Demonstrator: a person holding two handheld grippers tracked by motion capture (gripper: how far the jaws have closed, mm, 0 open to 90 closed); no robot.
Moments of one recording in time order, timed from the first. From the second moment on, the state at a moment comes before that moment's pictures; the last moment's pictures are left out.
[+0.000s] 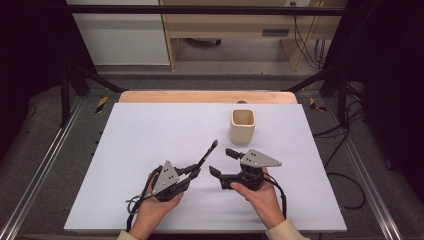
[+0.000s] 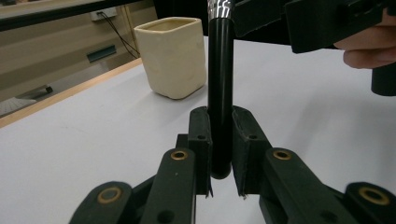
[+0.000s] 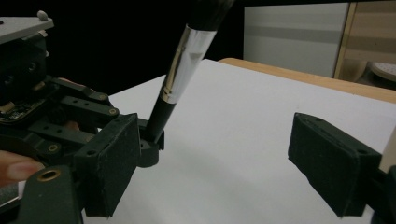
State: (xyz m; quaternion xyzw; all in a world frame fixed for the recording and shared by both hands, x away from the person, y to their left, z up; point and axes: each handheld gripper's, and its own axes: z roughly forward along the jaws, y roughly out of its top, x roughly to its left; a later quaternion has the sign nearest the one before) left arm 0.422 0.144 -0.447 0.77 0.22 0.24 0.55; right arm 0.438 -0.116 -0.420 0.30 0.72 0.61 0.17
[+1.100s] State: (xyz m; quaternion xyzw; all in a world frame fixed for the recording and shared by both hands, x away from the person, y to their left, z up) left arm 0.417 0.132 -0.453 0.78 0.20 0.22 0.55; right arm 0.438 -0.102 -0.426 0.28 0.72 0.63 0.10
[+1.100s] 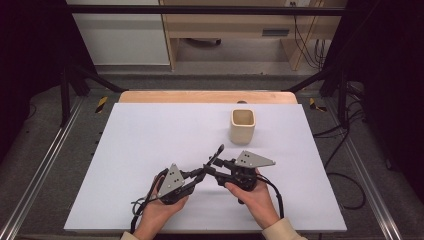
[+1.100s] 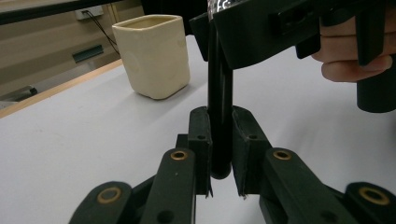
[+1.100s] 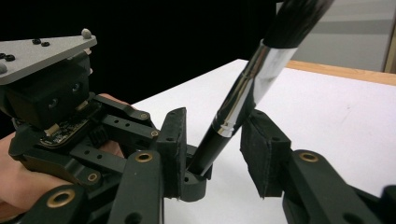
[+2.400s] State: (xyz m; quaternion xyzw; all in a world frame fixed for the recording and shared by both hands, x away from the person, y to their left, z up) left arm 0.427 0.139 -0.456 0.77 0.26 0.24 0.53; right arm 0.449 -0.127 -0.433 0.31 0.71 0.62 0.12
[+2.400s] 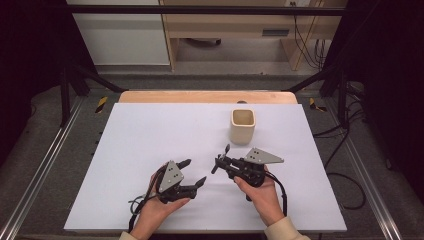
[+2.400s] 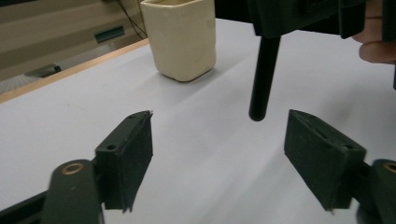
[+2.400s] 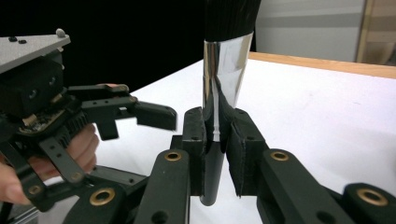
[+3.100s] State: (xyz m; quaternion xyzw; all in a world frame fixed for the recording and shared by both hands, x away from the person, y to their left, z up) left arm 0.440 0.211 -0.443 0.74 0.34 0.24 0.52; right arm 0.452 -0.161 -0.430 0.35 0.71 0.58 0.19
